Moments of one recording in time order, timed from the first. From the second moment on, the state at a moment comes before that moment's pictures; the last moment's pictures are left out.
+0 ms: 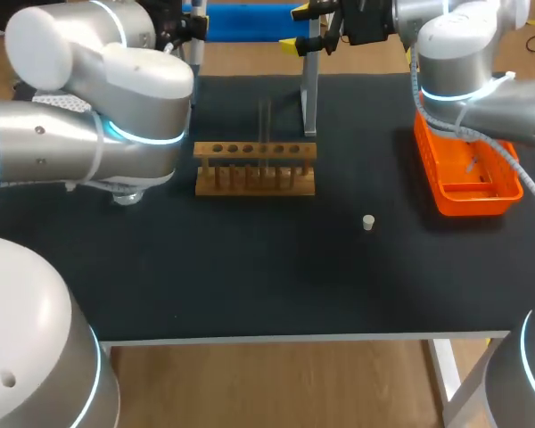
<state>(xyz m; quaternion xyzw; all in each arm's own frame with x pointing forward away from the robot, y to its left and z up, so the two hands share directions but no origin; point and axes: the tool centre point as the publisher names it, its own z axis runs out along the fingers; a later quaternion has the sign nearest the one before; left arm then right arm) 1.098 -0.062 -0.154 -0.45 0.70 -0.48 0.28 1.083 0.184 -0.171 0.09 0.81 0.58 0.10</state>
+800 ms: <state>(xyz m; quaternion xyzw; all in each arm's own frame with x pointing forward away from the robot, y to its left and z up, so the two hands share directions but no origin) 1.132 -0.064 -0.169 -0.51 0.69 -0.42 0.29 1.083 0.184 -0.171 0.09 0.81 0.58 0.10</state>
